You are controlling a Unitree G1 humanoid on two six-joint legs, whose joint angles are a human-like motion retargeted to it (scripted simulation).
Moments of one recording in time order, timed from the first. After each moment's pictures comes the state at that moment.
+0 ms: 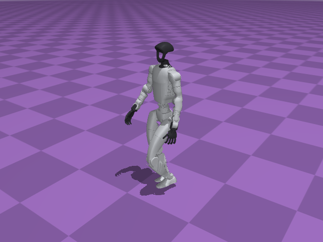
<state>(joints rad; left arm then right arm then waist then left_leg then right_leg) 0.11 0.20 -0.23 1.23 0.14 -0.06 -0.04 -0.14 -0.28 0.24 1.14 -0.06 -0.03 -0.04 0.06 0.07 -0.16 -0.71 0.09 0.00 1.21 -0.66 0.14 -0.25 0.22 -0.04 0.46 -0.45 0.01</state>
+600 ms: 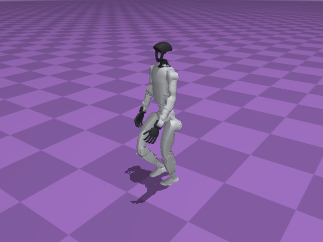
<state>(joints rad) -0.15 0.22 -0.14 1.09 0.01 -0.06 0.06 -0.02 -0.23 0.15 1.26 -0.02 -0.04 0.01 -0.12 -0.05 -0.22 -0.29 -0.27 0.02 0.42 -0.61 0.21 -0.71 -0.19 -0.06 1.24 -0.52 0.08</state>
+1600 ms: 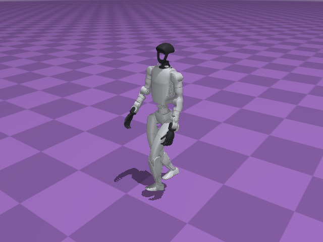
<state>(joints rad) 0.06 0.19 -0.13 1.16 0.01 -0.07 0.02 -0.09 -0.23 0.18 1.14 0.01 -0.04 0.00 0.02 -0.04 -0.26 -0.73 -0.12 0.04 0.76 -0.63 0.16 -0.21 0.09 -0.02 0.60 -0.57 0.05</state>
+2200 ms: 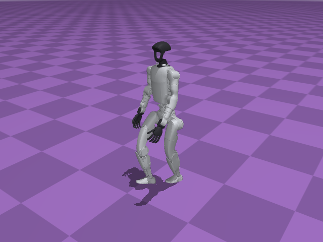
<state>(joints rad) -0.15 0.20 -0.13 1.06 0.00 -0.06 0.06 -0.01 -0.23 0.09 1.25 0.05 -0.01 -0.04 -0.10 -0.01 -0.25 -0.25 -0.23 0.03 0.40 -0.69 0.20 -0.82 -0.09 -0.07 0.81 -0.59 0.11</state>
